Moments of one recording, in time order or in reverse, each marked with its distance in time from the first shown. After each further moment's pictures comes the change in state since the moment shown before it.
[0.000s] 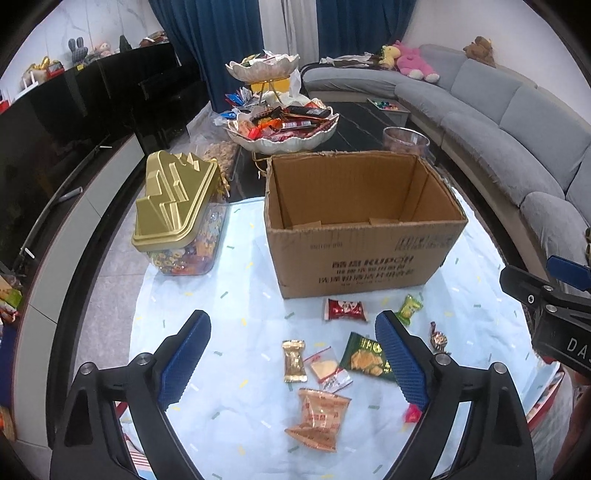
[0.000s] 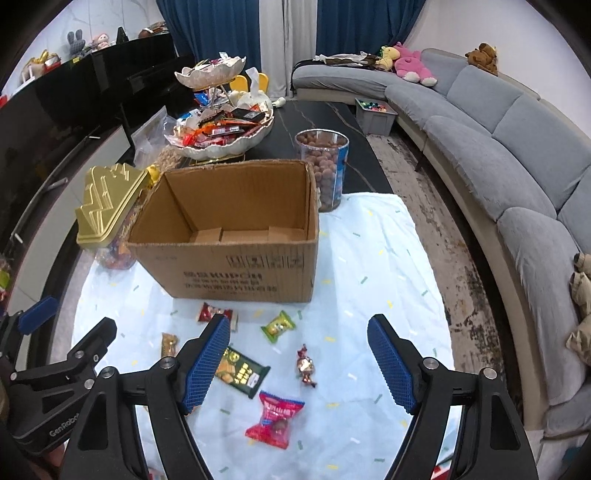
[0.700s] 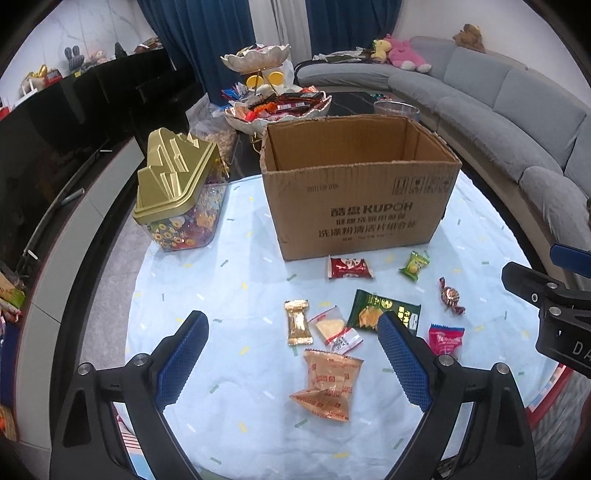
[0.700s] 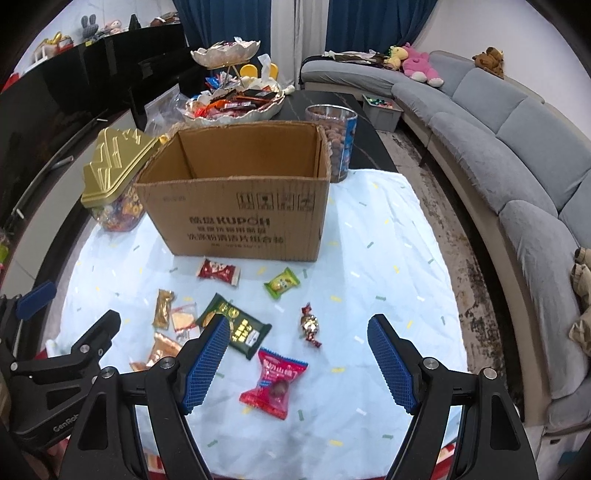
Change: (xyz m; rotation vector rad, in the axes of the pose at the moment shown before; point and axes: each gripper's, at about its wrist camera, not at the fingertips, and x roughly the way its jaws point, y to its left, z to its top) left arm 0.006 -0.005 -0.060 0.047 -0.013 0.015; right arm 0.004 0.009 -0.063 -0.045 0.010 0.000
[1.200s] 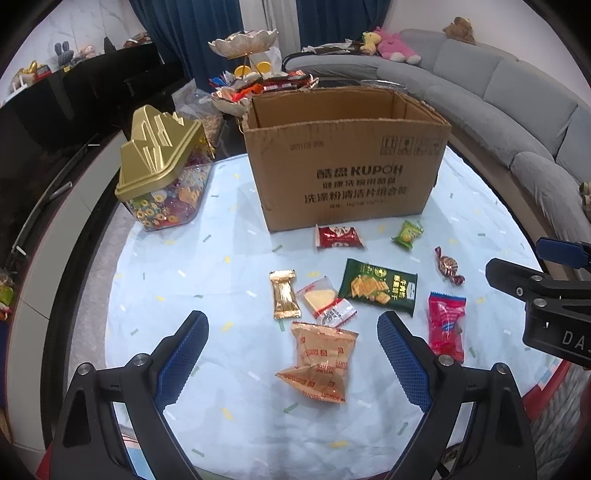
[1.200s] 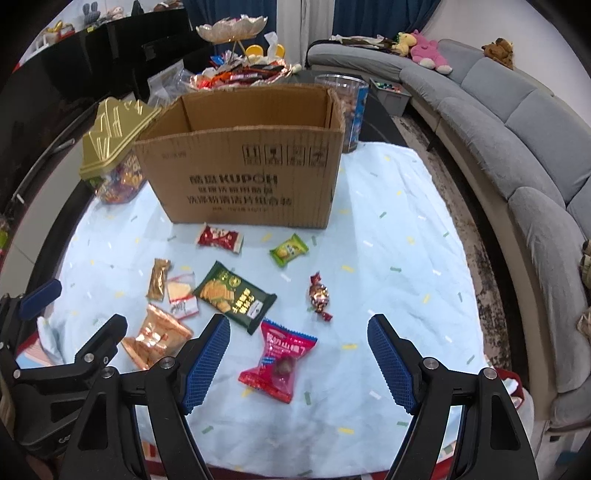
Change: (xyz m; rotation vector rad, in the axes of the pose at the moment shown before) left arm 0.019 -0.006 -0.034 0.021 0.026 -0.042; right arm 0.025 0.005 -0.025 -0.017 0.066 0.015
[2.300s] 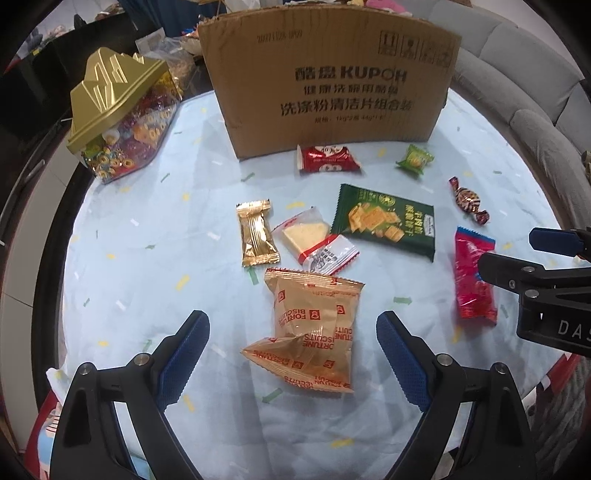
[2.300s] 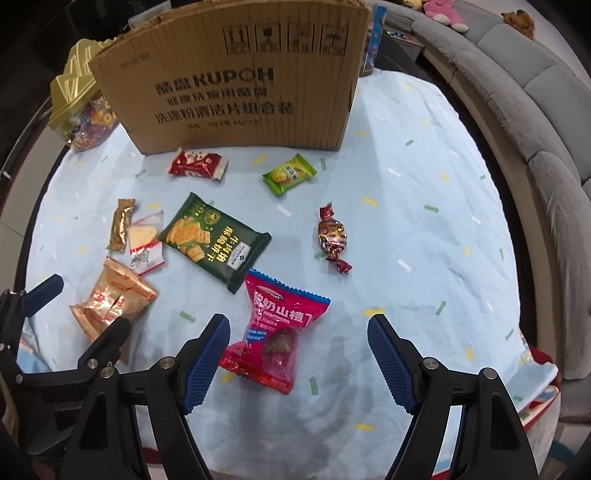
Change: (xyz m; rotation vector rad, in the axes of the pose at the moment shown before) left arm 0.070 -0.011 -0.029 0.035 0.186 -0.051; right arm 0.082 0.003 -0.023 -0.004 0.223 0.005
